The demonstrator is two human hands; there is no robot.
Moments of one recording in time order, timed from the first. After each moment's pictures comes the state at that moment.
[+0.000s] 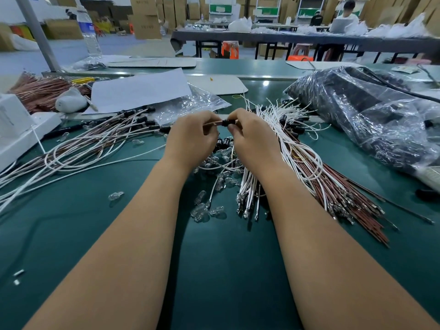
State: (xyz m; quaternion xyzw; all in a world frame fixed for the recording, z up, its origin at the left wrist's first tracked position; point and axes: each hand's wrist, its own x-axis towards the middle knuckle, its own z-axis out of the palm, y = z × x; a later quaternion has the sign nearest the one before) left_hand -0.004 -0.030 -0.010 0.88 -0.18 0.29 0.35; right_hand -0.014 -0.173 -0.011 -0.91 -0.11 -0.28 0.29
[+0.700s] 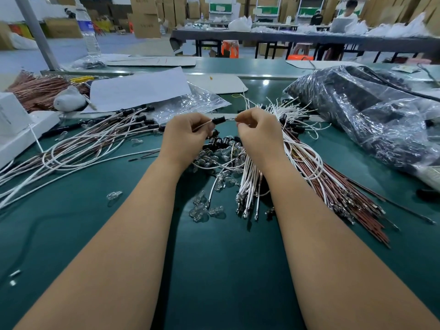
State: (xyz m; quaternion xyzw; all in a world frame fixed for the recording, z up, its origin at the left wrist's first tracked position) left_hand 0.005 -0.020 -0.021 0.83 -0.15 0.21 0.49; right_hand -0.009 -0.178 -0.012 -0.84 -0.04 -0.26 0.47
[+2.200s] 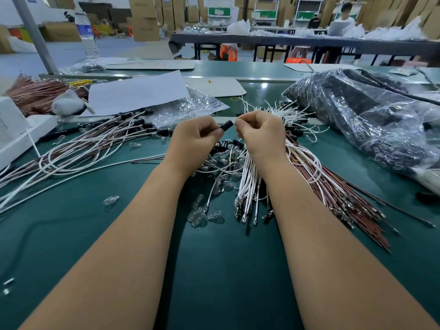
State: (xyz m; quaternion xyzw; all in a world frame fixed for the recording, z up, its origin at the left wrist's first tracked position) left_hand -0.003 -0.033 -0.016 0.83 -0.18 0.17 0.50; right_hand -0.012 -0.178 -0.006 -0.78 -0.01 -0.25 0.58
